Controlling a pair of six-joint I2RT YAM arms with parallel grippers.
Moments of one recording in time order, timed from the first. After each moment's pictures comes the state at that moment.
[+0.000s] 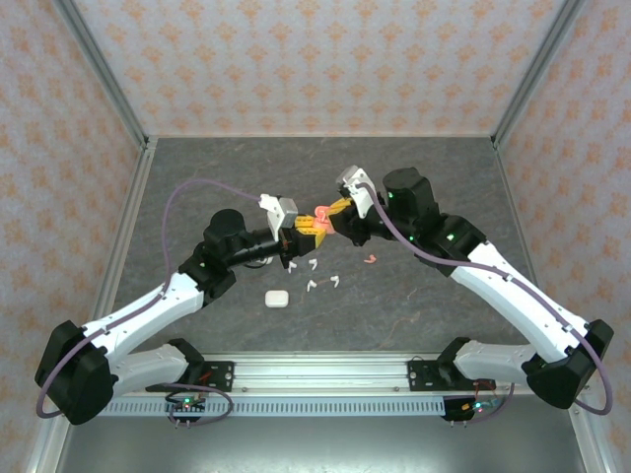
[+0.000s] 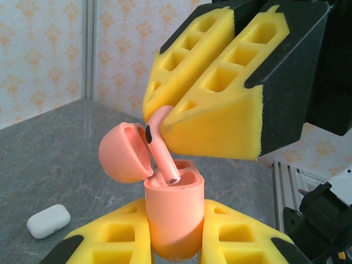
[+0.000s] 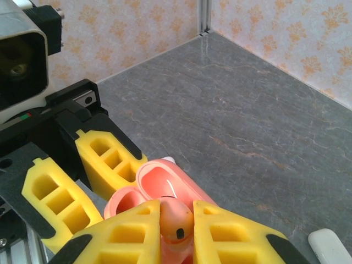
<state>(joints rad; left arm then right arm) -0.60 1.10 0.70 0.35 0.55 -0.17 0.72 1.17 1.24 -0.53 -0.26 -0.06</state>
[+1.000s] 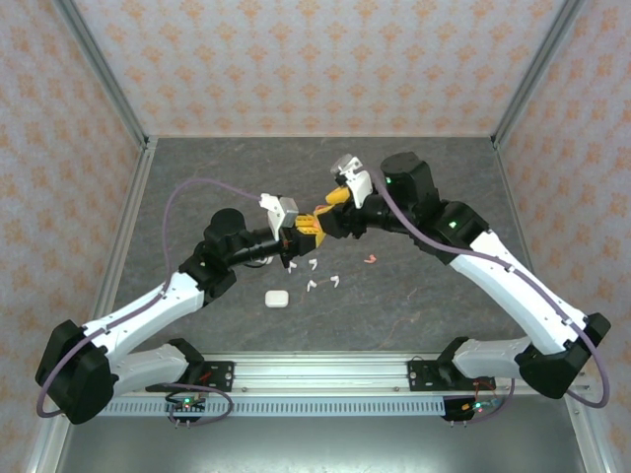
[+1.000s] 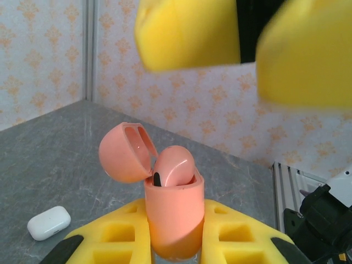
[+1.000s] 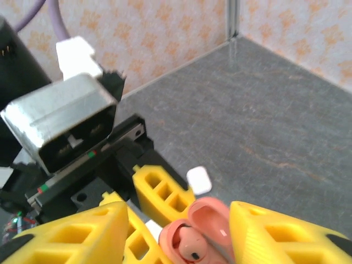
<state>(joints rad) -0.60 1.10 0.70 0.35 0.54 -0.17 0.72 1.23 1.43 -0.63 -0.35 0.03</state>
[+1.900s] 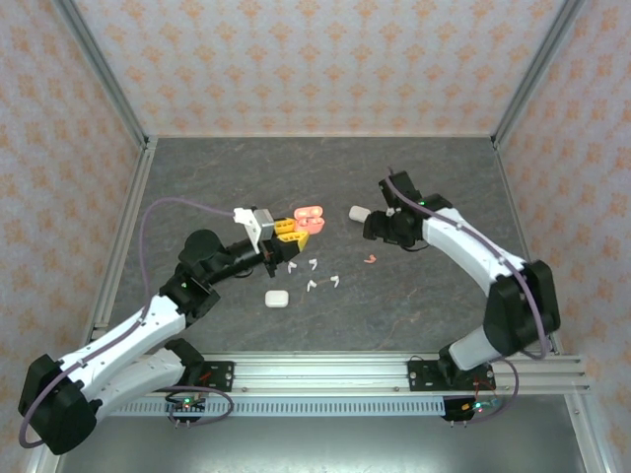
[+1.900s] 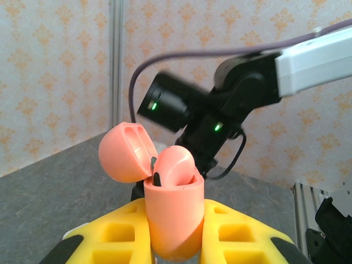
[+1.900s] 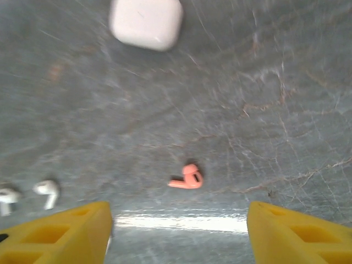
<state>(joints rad) -0.60 0.89 0.57 0.40 0.44 -0.15 0.43 1.54 1.14 -0.78 -0.01 0.55</state>
